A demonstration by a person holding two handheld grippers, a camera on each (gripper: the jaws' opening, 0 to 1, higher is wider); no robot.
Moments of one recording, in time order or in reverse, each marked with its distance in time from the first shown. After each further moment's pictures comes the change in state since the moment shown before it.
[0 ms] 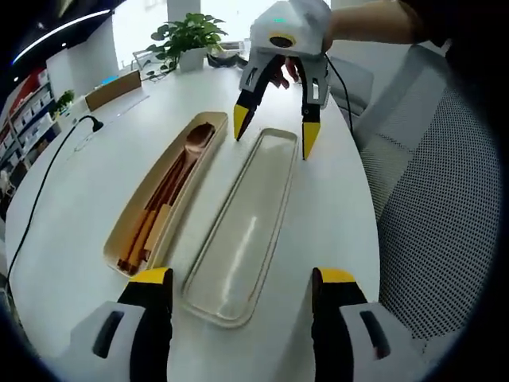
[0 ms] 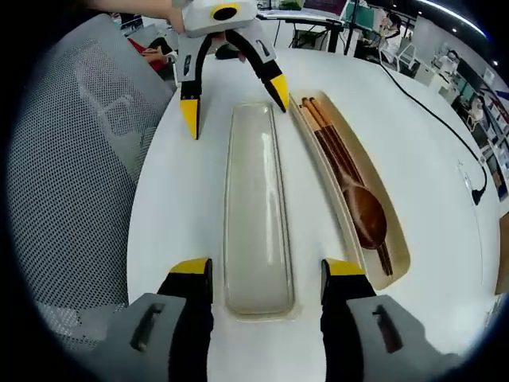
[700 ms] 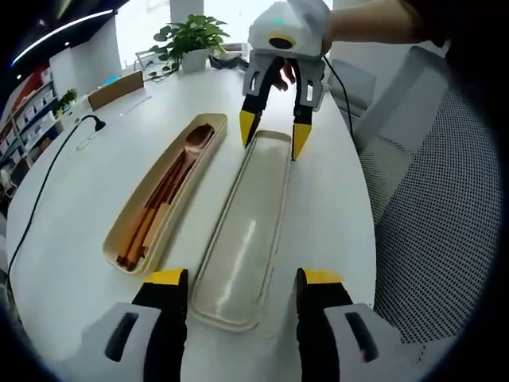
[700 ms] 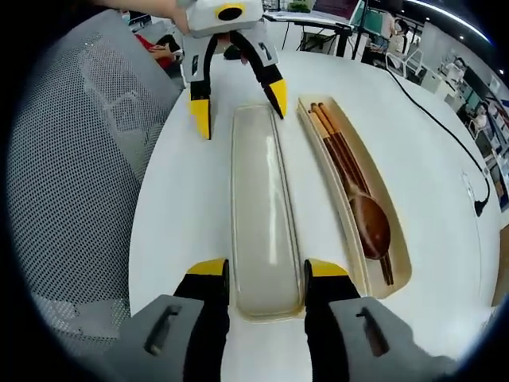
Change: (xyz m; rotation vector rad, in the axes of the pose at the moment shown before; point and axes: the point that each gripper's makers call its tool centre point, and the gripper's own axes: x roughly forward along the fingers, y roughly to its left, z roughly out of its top) left arm -0.004 0.002 -0.002 -0.028 0.023 0.022; right arm 0.002 0.006 0.005 -0.049 0.000 0.024
